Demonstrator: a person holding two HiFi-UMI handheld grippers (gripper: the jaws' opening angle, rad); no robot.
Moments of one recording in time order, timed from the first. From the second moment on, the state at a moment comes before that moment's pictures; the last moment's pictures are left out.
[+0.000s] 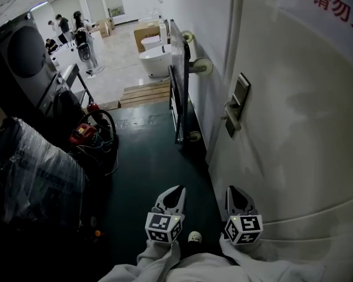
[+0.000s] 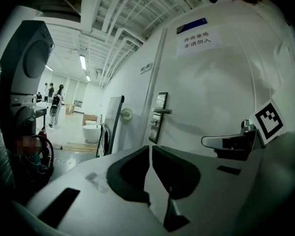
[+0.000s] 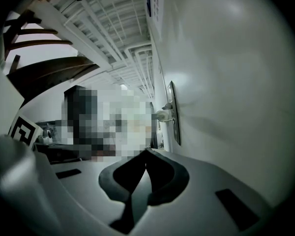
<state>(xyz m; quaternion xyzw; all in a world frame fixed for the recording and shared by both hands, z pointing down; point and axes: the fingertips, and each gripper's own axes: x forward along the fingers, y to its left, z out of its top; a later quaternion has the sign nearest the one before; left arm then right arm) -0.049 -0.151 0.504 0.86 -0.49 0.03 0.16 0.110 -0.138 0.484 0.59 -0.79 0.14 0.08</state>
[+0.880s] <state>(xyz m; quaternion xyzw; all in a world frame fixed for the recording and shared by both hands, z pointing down) -0.007 -0.201 0.507 0.88 -0.45 0.04 0.17 0.130 -0.166 0.497 0.61 -0.77 0.17 0.08</state>
